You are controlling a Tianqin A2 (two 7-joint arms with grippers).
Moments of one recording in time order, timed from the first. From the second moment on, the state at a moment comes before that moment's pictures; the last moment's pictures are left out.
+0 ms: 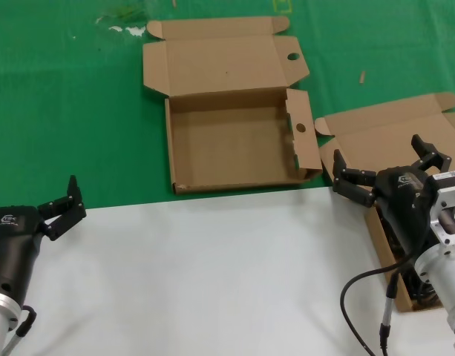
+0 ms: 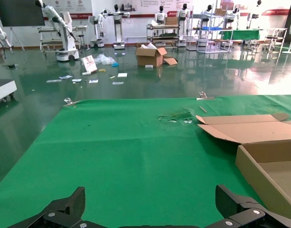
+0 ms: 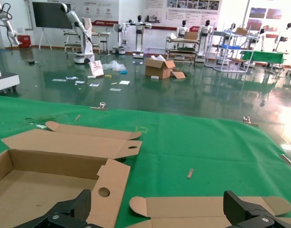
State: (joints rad) left arm 0.00 -0.30 1.60 -1.60 -1.80 0.00 0.00; right arm 0.04 0.30 -1.62 1.58 1.79 -0.03 -0.01
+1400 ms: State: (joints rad) left arm 0.00 -0.30 1.60 -1.60 -1.80 0.00 0.00; right arm 0.03 0.26 -1.57 1.58 1.77 -0.05 -0.06
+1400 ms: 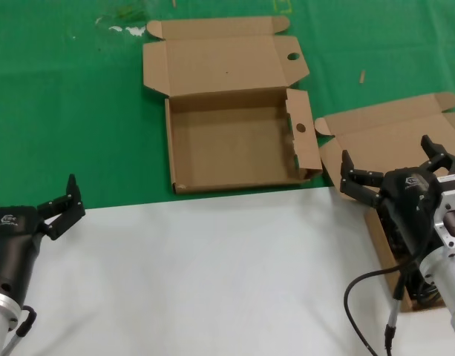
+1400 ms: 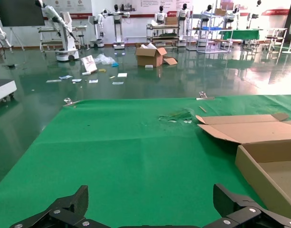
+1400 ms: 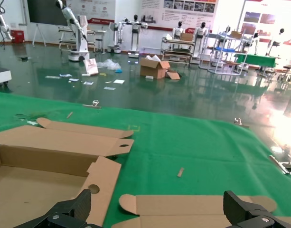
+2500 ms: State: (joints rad) left arm 0.00 -0.30 1.60 -1.60 -1.80 0.00 0.00; right arm 0.59 1.23 -2.37 1.83 1.85 -0.20 -0.09
